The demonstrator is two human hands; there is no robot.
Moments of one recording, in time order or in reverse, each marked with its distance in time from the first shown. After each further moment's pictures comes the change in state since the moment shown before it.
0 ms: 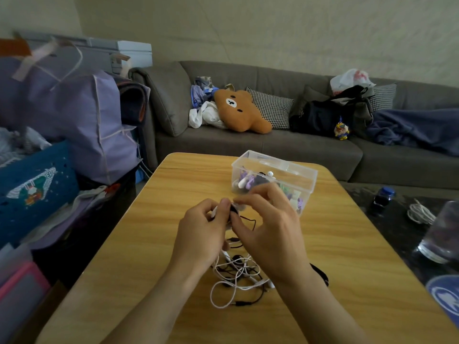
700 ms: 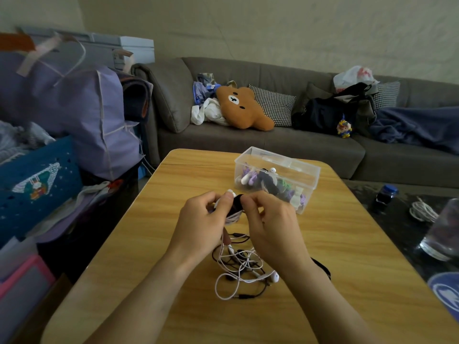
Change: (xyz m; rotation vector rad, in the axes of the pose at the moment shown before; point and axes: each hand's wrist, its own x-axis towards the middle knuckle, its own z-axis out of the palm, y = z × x) left_hand 0.009 -0.007 -0.011 0.014 -0.040 0.134; right_hand 0.000 0.003 0.003 0.140 -0.192 0.265
